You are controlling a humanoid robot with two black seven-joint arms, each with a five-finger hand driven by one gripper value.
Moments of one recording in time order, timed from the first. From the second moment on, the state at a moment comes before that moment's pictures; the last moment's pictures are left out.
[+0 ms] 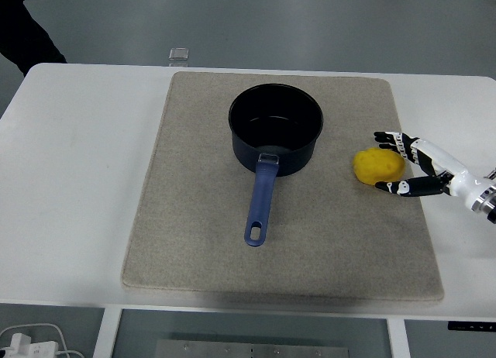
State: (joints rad) left arm 0.00 0.00 0.02 -0.10 0.05 -0.09 0.16; right arm 0.70 -0.63 0.27 0.94 -0.77 0.06 0.61
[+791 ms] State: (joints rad) left arm 0.00 0.00 0.02 -0.09 0.05 -0.09 0.16; right arm 0.70 -0.62 0.28 0.94 -0.76 0.05 0.61
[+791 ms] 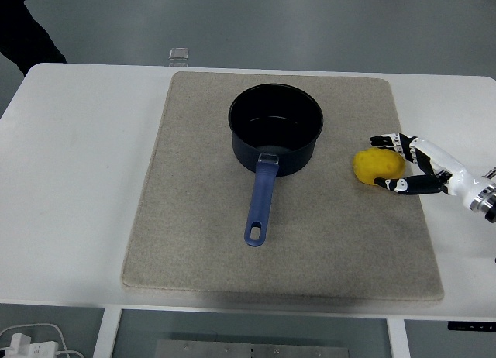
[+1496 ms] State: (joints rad) left arm 0.00 0.00 0.02 -0.09 0.05 -0.09 0.16; right arm 0.73 -0.62 0.29 0.96 -0.75 0.03 0.61
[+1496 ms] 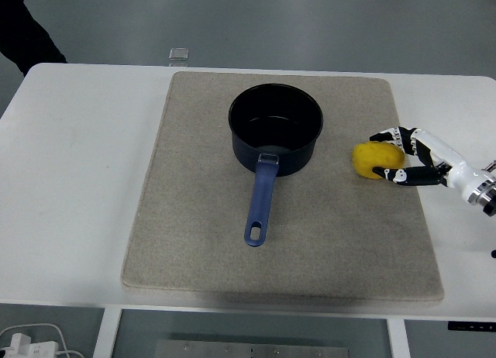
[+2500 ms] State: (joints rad) left arm 0.00 0.00 0.02 -0.10 0.05 -0.09 0.16; right arm 1.28 -0.55 -0.06 0.92 -0.34 0.17 0.61
